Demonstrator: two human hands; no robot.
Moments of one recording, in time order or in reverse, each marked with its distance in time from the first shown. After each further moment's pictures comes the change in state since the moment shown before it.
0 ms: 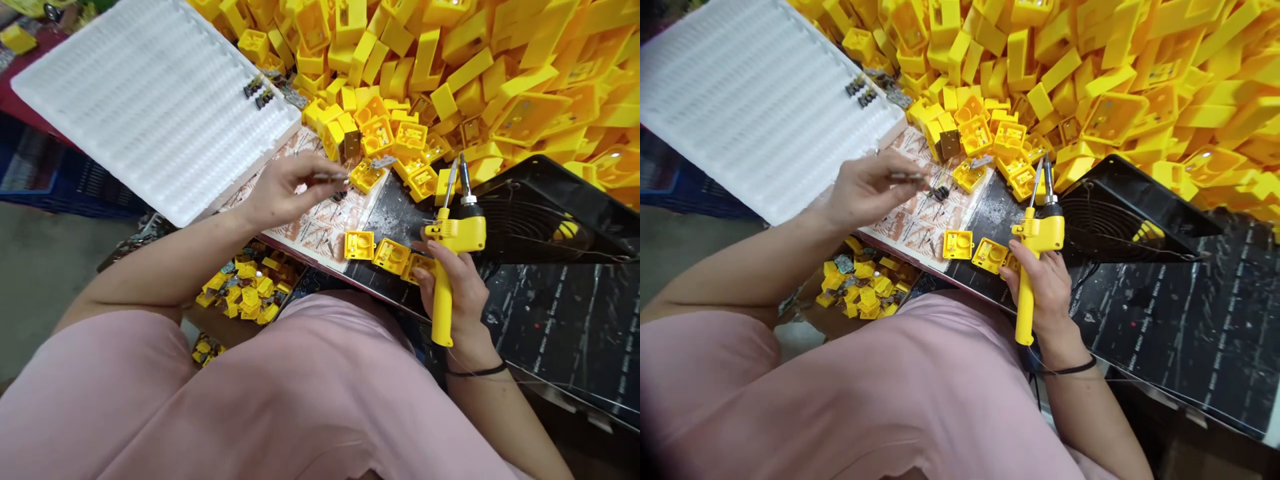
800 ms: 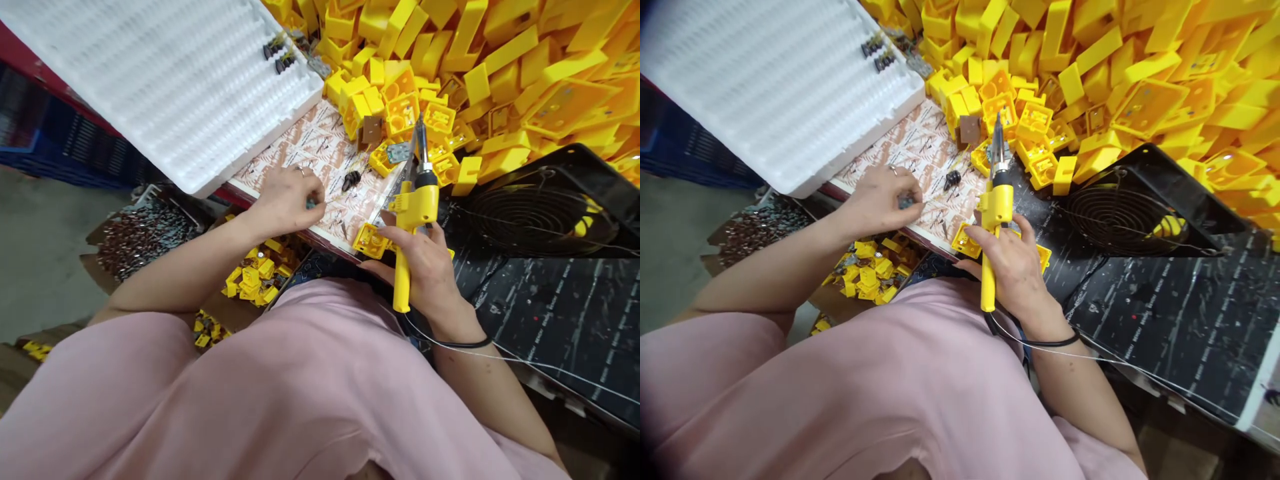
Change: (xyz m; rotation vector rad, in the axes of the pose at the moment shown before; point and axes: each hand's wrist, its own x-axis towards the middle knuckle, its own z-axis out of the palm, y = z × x) left_hand -0.047 -0.013 0.016 0.516 -0.147 -0.165; right_hand 0.037 -0.032 0.021 -0.001 -0.269 -0.165
